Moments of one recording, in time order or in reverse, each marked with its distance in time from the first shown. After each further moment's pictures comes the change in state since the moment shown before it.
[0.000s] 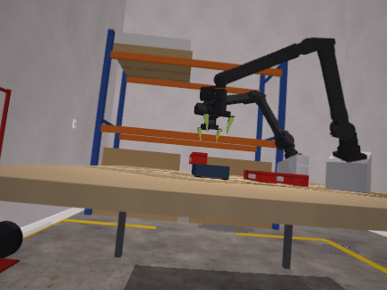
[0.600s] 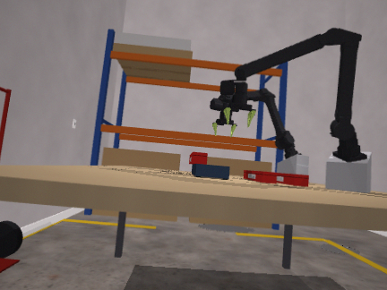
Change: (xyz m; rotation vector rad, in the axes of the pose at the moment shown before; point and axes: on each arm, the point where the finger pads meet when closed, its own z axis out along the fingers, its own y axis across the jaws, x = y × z) left arm 0.023 -0.092 -0.037 0.003 0.000 0.005; right arm 0.022 0.093 -0.042 0.005 -0.002 -0.003
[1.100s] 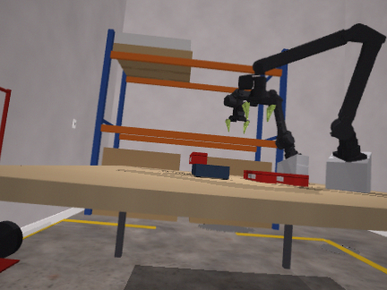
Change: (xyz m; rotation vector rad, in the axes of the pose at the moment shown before) left arm 0.020 -0.083 -0.031 0.007 0.003 0.007; right arm 0.020 0.083 -0.034 0.001 0.000 -0.005
